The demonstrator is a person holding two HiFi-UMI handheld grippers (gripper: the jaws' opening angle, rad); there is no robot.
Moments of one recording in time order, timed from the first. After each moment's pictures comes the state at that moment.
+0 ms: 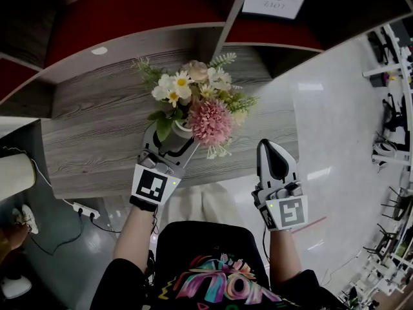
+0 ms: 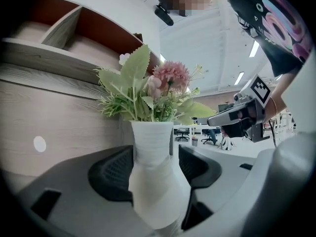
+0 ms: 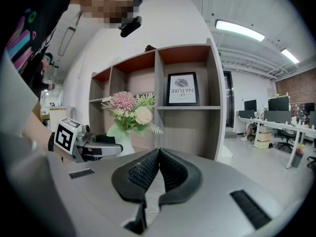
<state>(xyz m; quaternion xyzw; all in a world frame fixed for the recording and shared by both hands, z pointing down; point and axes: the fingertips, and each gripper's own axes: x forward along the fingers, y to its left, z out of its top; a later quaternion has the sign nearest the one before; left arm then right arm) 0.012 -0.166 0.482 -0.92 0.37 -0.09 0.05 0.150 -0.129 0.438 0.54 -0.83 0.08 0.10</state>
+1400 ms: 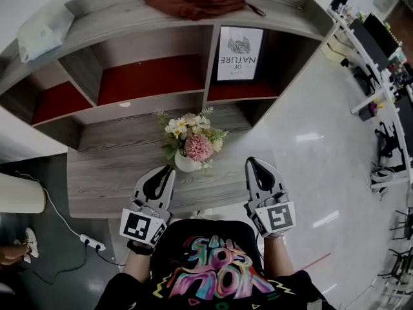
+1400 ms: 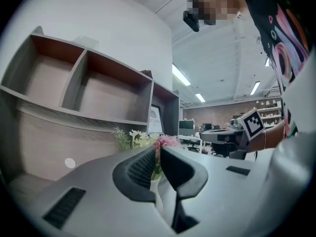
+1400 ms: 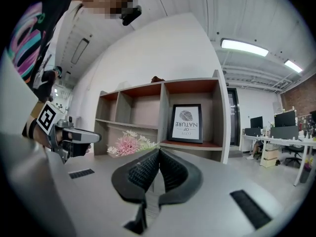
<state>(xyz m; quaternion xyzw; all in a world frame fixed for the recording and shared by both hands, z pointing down) -0.033 -0.094 0.348 -0.89 0.46 0.00 -0.06 0.151 -0.116 0.324 0.51 -0.86 0.00 0.05</state>
